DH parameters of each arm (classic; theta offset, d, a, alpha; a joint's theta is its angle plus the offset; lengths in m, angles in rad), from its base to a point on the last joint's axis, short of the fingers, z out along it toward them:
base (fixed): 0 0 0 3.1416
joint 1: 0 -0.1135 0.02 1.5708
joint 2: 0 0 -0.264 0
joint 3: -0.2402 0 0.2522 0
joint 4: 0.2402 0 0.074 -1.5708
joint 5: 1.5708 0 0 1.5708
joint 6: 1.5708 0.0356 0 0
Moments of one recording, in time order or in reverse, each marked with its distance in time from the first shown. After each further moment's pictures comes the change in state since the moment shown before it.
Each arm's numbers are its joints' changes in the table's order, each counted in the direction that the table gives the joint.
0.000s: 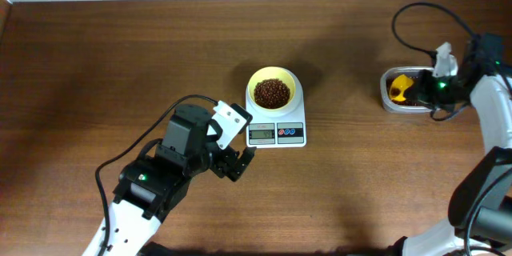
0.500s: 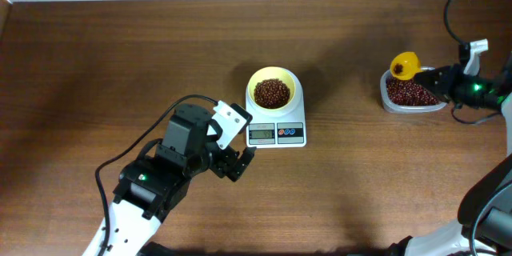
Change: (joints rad) left arm 0.000 0.000 0.000 0.000 0.000 0.000; right arm 0.147 0.000 0.000 -0.050 -0.508 -0.040
